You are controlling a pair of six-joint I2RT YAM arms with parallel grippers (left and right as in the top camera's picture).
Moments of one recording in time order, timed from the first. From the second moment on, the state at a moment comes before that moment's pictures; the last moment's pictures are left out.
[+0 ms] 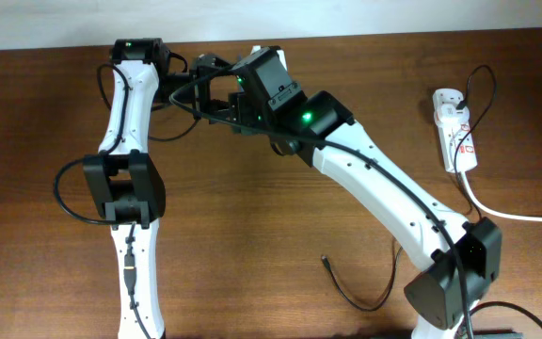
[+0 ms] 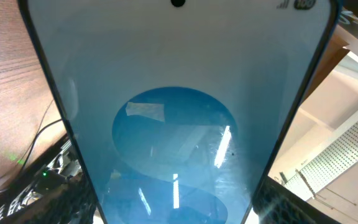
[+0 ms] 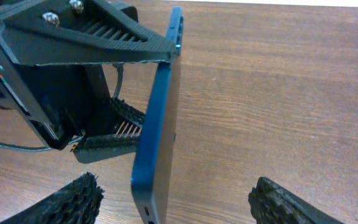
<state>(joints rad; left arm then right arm) -0.03 2.65 2.58 -1.69 1.52 -0.30 0.66 1.91 1.87 -0.80 0.18 0.46</state>
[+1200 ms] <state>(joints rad) -0.03 2.65 2.58 -1.69 1.52 -0.34 0.73 1.95 1.87 -0.70 0.38 0.42</state>
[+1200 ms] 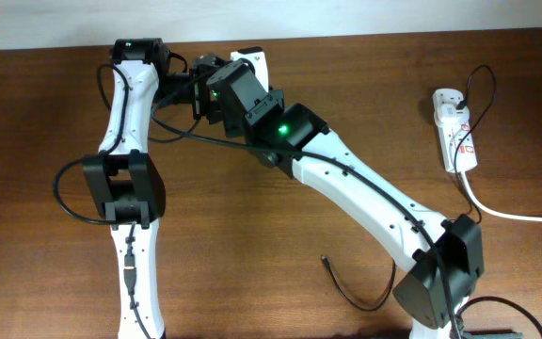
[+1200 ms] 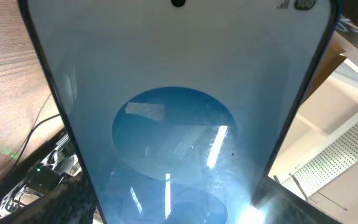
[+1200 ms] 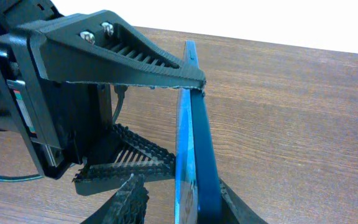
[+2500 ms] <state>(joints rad) -0.02 2.65 2.58 -1.69 1.50 -0.45 0.70 1.96 1.87 -0.71 0.26 1.67</state>
